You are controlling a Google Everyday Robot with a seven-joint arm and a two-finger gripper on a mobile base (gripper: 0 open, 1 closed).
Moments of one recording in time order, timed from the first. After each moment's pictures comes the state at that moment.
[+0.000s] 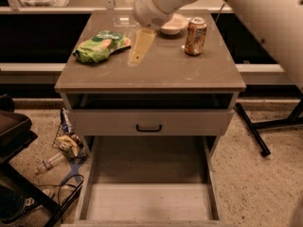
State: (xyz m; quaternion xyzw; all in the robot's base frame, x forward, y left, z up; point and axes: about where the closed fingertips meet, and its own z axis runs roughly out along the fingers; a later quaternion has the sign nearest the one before) arm 0.650 0.057 0.973 -0.75 0.52 0.03 0.41
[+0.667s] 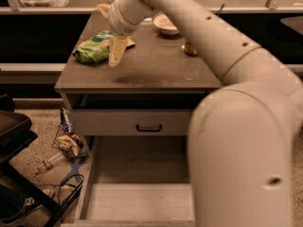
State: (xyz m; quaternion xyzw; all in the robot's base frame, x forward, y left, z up) arm 0.752 0.139 0.904 -0.78 0.48 0.03 0.40
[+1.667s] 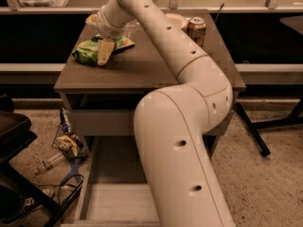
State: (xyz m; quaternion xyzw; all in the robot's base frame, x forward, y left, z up) arm 0.813 0.188 0.853 -0.80 0.47 0.05 0.38
